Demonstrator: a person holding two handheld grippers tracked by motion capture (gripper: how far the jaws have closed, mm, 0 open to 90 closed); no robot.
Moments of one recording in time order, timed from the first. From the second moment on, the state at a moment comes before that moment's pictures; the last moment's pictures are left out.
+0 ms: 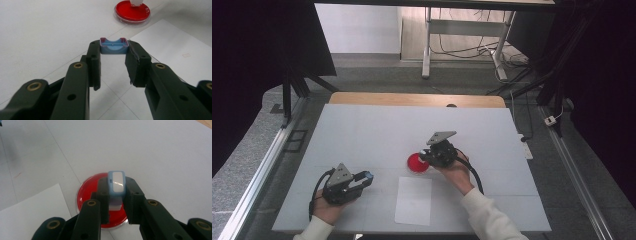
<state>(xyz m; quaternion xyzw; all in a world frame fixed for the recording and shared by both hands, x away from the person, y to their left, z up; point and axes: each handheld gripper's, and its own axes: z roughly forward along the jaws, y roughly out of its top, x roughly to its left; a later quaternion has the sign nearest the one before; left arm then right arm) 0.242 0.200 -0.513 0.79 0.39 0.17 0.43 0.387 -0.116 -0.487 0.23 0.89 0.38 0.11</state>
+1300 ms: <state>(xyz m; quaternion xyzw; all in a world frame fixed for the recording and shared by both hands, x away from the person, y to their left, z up) 0.241 0.199 -0.512 0.79 0.39 0.18 0.43 0.390 -0.114 -0.494 0.23 0.90 0.36 0.11</state>
